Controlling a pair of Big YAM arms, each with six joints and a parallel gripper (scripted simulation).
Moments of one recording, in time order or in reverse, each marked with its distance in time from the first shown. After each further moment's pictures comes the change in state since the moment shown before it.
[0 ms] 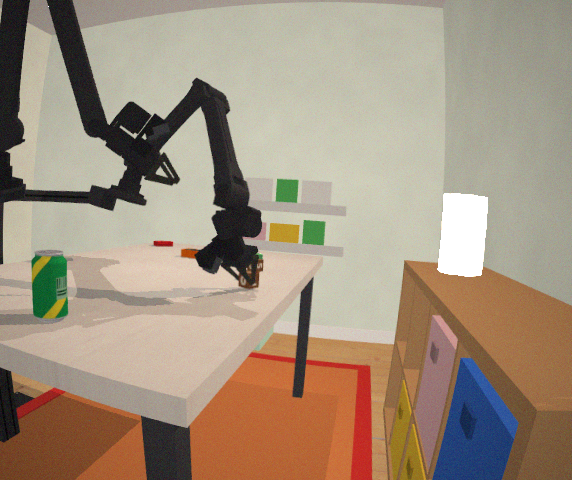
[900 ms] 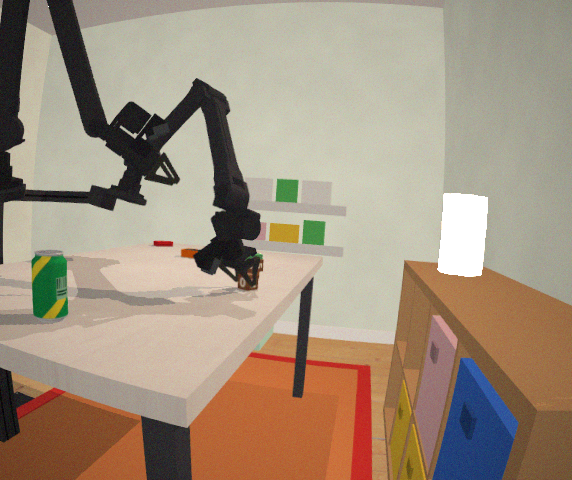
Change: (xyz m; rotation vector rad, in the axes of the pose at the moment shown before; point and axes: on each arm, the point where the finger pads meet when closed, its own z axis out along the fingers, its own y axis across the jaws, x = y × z) left arm -0.002 -0.007 0.002 0.026 0.001 0.019; right arm 0.000 0.000 0.000 0.000 0.000 0.000
